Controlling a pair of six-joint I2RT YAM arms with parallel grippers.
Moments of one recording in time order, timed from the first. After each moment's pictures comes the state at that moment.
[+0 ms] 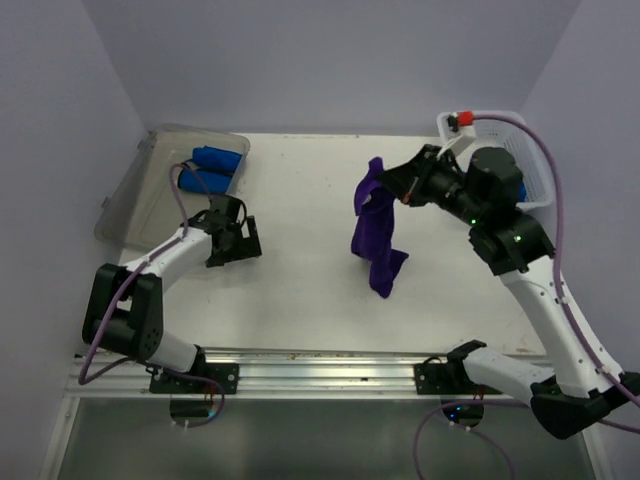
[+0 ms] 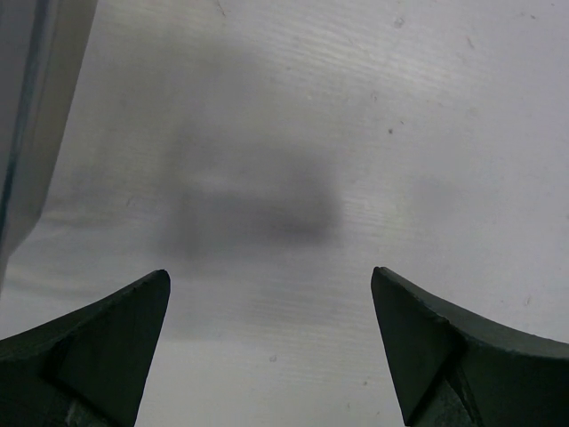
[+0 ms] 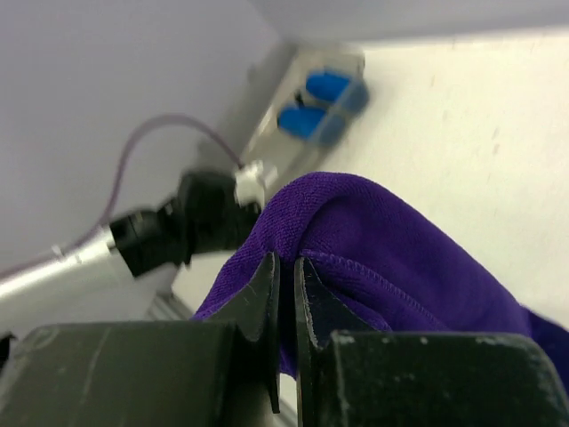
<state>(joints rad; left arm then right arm) -0.27 1.46 0.86 -0.50 -0.12 -0.49 0.41 1.06 1.40 -0.45 -0.25 0.60</state>
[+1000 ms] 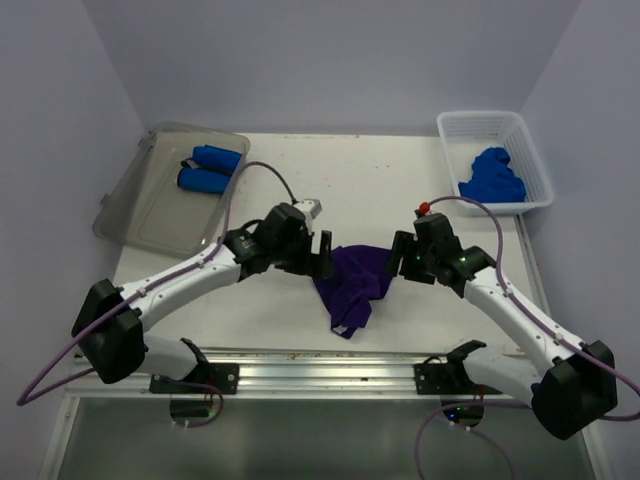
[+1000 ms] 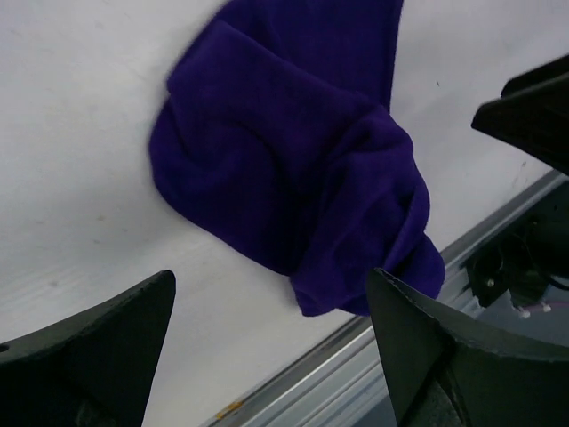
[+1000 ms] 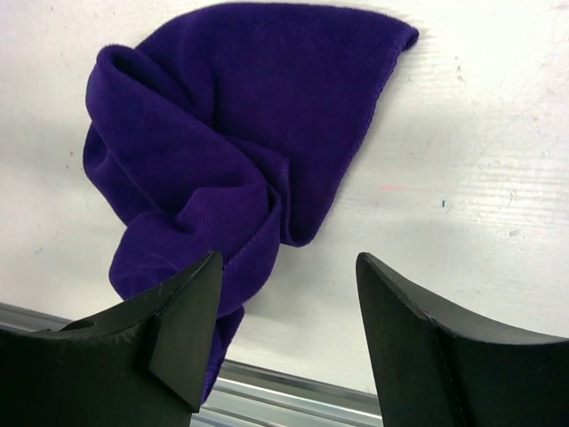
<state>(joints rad) -0.74 1.36 1.02 -0.47 0.09 -0.53 0.45 1.08 0.78 -0.63 0.01 0.62</state>
